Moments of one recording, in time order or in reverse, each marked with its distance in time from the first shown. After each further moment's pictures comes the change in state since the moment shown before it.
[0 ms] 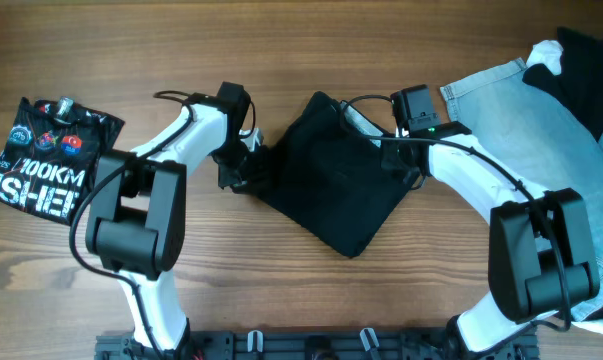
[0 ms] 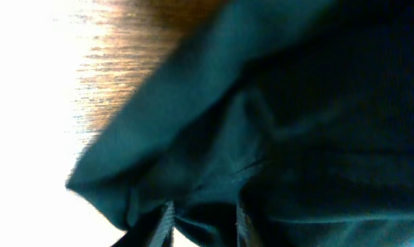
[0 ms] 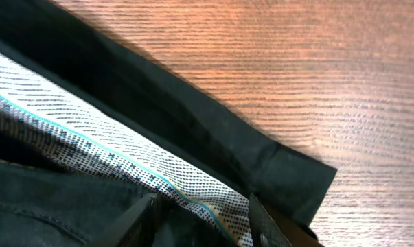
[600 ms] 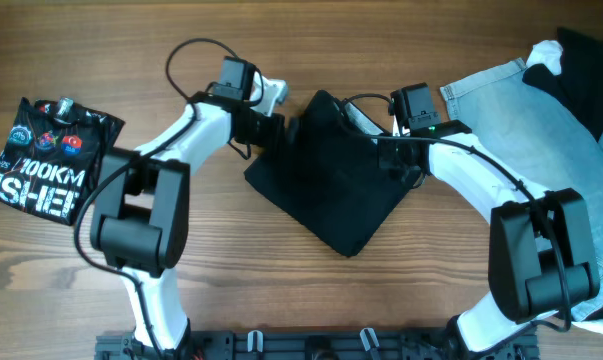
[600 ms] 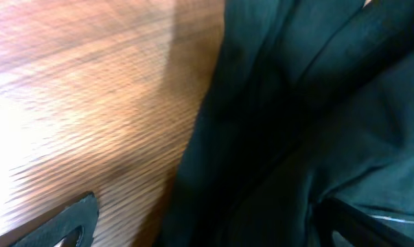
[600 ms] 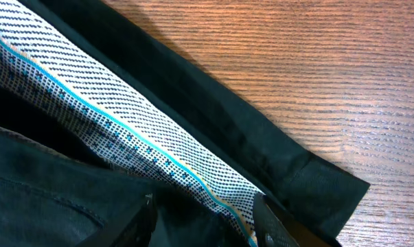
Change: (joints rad) left arm -0.020 0.019 0.019 0.502 0.042 0.324; right arm 0.000 0.000 0.008 0.000 -0.069 -0.016
